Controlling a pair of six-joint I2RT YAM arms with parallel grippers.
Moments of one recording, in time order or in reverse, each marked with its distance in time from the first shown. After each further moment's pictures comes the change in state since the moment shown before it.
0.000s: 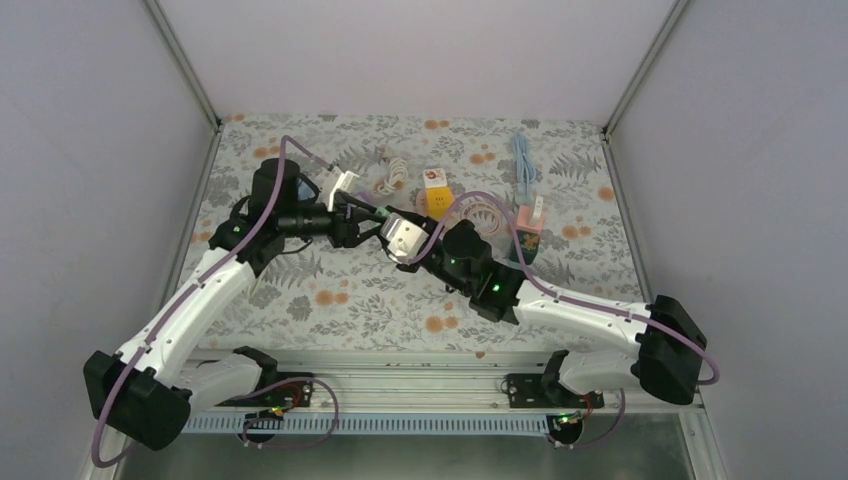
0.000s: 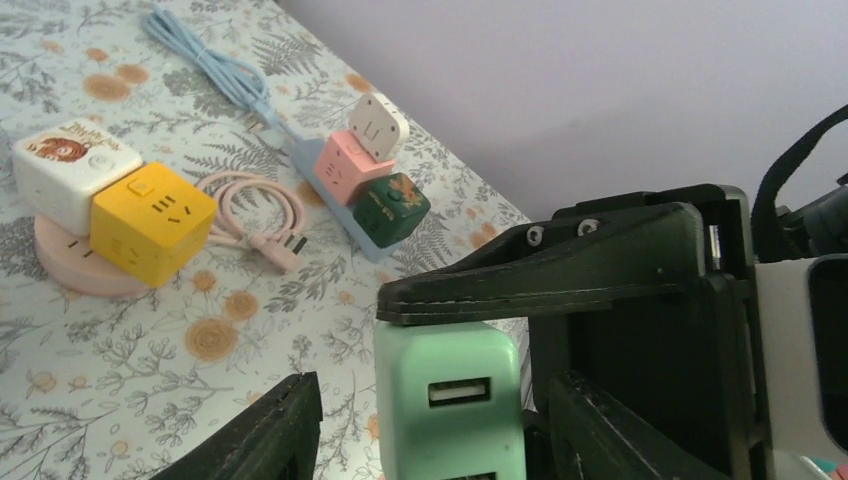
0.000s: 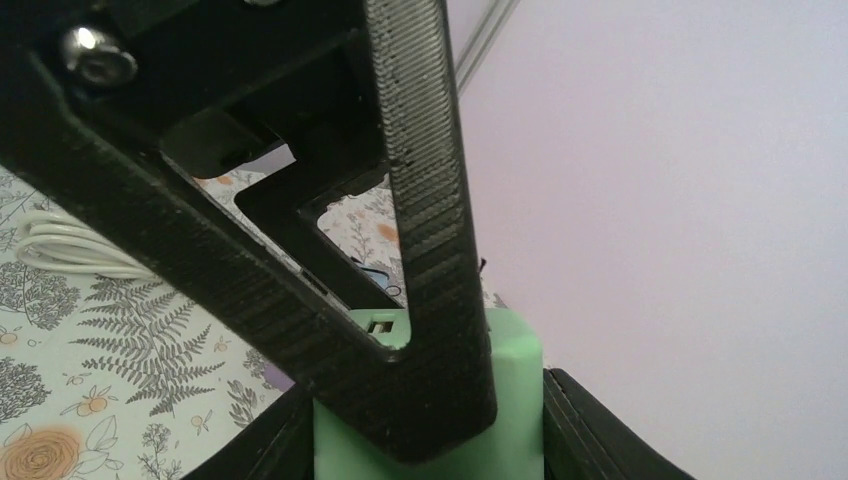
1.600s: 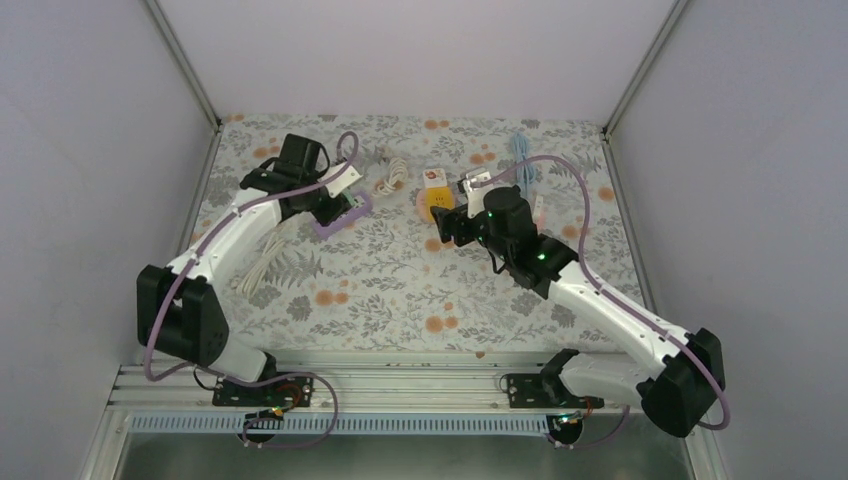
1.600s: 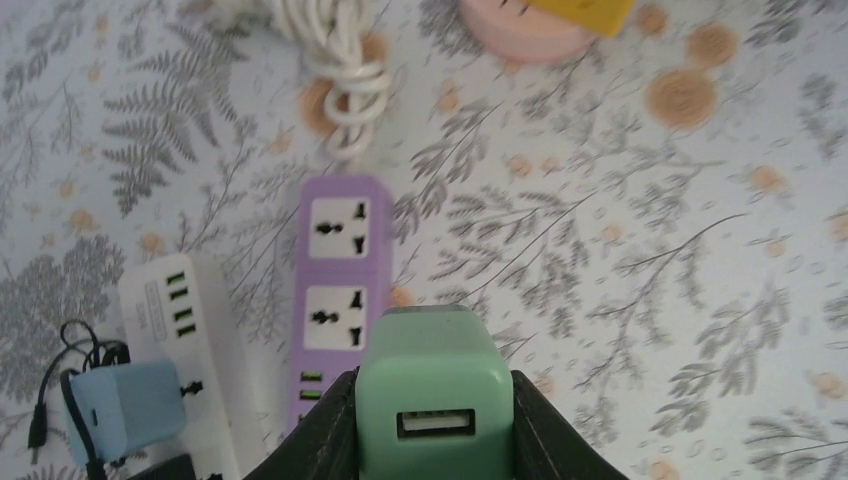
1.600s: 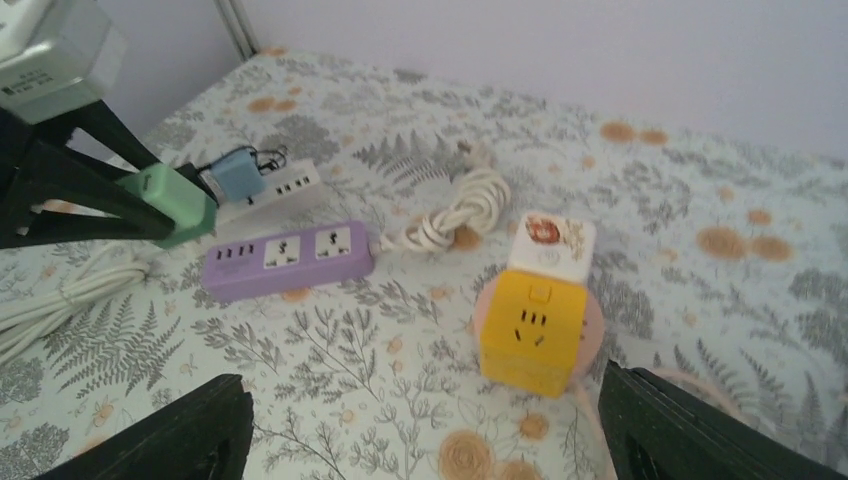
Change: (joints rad) left arm 0.087 0.378 0.242 -0.337 -0.580 0.734; right arm -0.351 -0.138 0.092 -0.545 -0.055 0.671
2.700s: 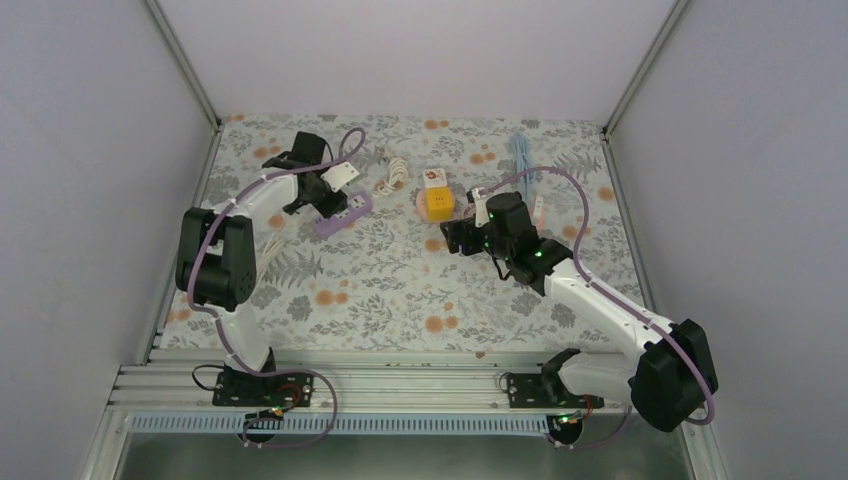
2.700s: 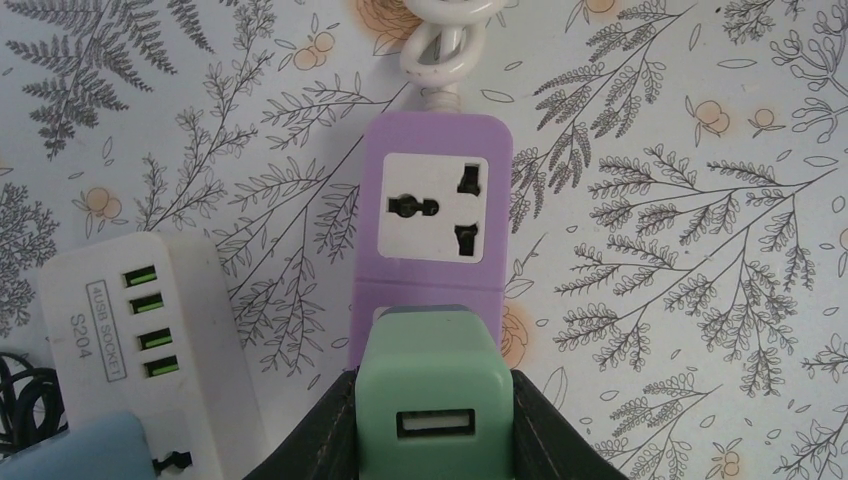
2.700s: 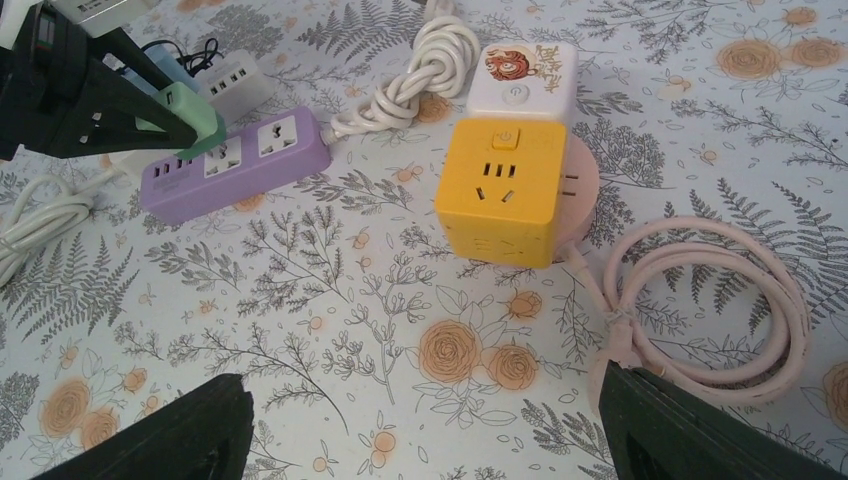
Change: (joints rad) left arm 0.110 0.363 0.097 0.100 -0.021 0.042; right arm -0.116 0.059 -0.101 -0.043 -0.129 0.122
